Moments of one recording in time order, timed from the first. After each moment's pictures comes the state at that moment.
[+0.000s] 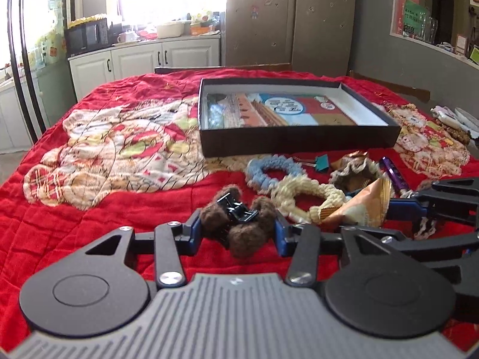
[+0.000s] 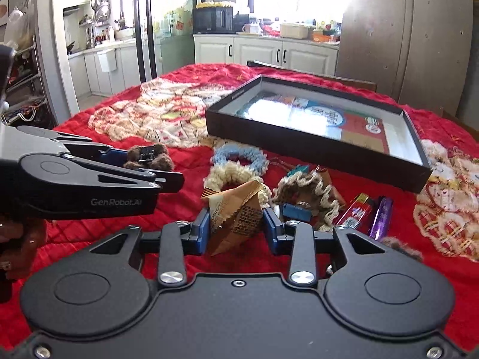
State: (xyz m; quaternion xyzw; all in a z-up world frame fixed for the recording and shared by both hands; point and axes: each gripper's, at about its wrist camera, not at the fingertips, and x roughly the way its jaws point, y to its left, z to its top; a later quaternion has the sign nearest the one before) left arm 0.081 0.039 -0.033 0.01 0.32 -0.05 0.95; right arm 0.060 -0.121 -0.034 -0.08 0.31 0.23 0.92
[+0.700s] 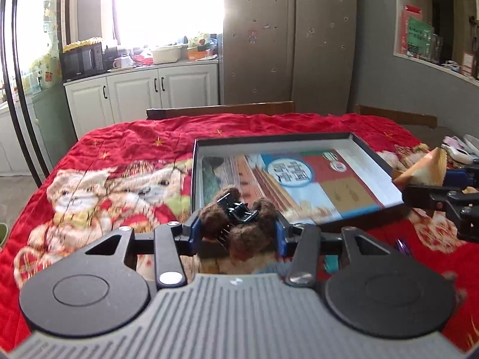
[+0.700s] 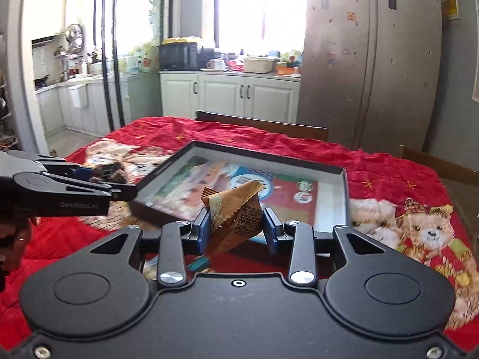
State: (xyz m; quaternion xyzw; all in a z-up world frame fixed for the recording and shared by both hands) left arm 0.177 0.025 0.014 0.02 0.28 -0.05 0.96; right arm 0.149 -0.193 0.034 -0.06 0.26 0.17 0.95
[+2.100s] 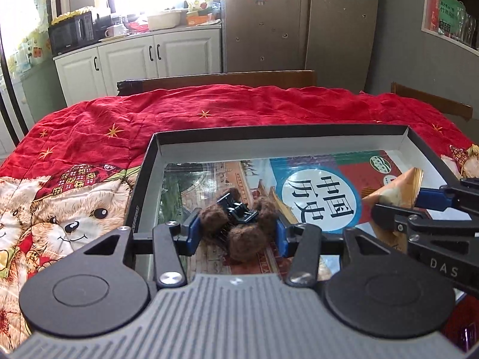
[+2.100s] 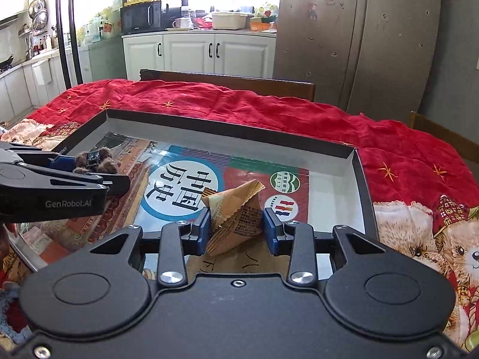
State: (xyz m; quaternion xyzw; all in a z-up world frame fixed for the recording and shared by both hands) left arm 0.329 -0.005 -0.049 0.02 0.35 -0.04 0.94; right arm 0.328 -0.181 -0.059 -0.06 0.33 0.12 0.93
